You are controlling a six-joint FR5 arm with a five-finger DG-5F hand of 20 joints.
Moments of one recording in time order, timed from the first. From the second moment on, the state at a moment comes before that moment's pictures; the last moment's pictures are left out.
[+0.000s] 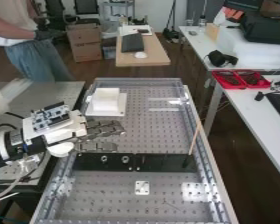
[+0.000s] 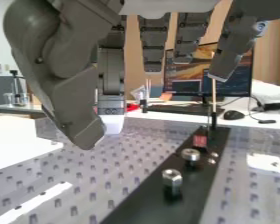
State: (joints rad) arm 0.94 -2.04 -1.88 -2.51 -2.70 -0.88
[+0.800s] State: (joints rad) arm 1.13 -1.85 -1.96 -2.51 -2.77 -0.83
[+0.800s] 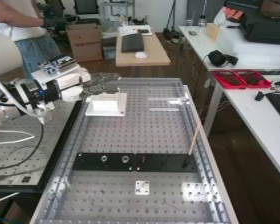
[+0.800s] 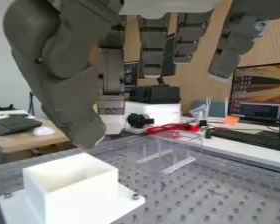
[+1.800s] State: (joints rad) arm 1.51 -1.79 -2.12 -2.47 -2.26 -0.78
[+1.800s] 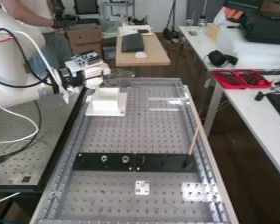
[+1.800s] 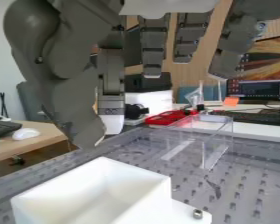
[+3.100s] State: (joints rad) arm 1.63 -1.84 -2.13 -2.55 -2.03 -0.79
